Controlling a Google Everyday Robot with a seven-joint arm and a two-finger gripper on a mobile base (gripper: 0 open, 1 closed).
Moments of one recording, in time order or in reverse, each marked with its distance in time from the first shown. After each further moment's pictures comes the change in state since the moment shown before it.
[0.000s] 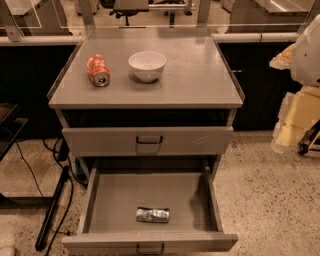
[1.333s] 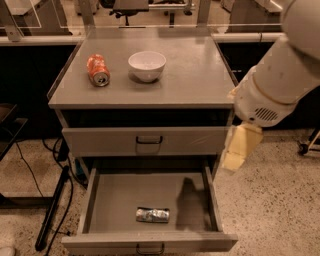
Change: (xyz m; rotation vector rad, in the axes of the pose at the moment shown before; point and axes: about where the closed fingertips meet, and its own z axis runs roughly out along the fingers) arm -0.042 0.025 0.089 -0.069 -0.055 0.017
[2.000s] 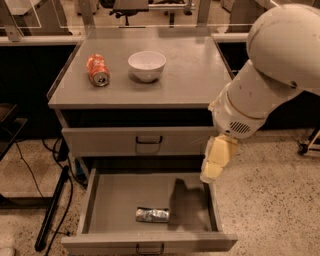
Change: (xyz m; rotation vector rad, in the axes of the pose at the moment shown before) arm -0.025 0.010 0.047 -0.038 -0.033 -0.028
